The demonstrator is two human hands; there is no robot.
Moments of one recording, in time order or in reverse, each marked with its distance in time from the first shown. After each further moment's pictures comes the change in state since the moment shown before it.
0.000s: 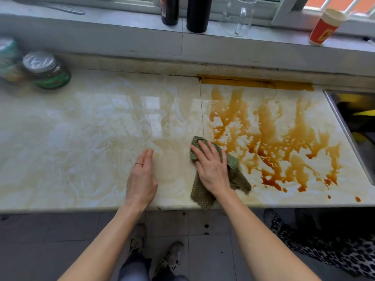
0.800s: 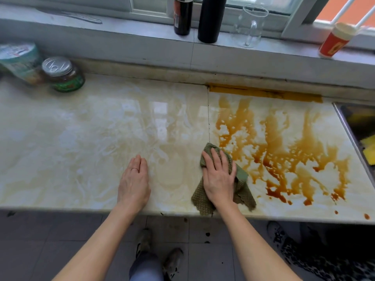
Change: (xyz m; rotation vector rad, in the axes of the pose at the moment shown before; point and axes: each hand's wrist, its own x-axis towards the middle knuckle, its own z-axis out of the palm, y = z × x) left_hand 0.001 -0.021 -0.017 0.298 -0.135 -0.069; right_hand -0.007 -0.006 0.007 -0.079 0.086 0.130
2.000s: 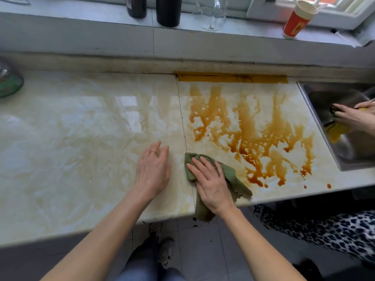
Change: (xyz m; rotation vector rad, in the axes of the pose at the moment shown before) left_hand 0.048 0.095 -0.004 -0.040 -0.129 0.305; right_hand -0.032 0.051 -0.016 0.076 -0.032 -0.249
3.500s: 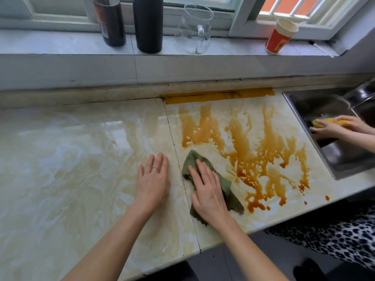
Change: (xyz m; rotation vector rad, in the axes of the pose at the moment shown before) left_hand 0.076 -0.007 0.004 0.123 -0.158 0.110; right_hand 0.067 -0.008 -0.011 -0.006 0.004 0.291
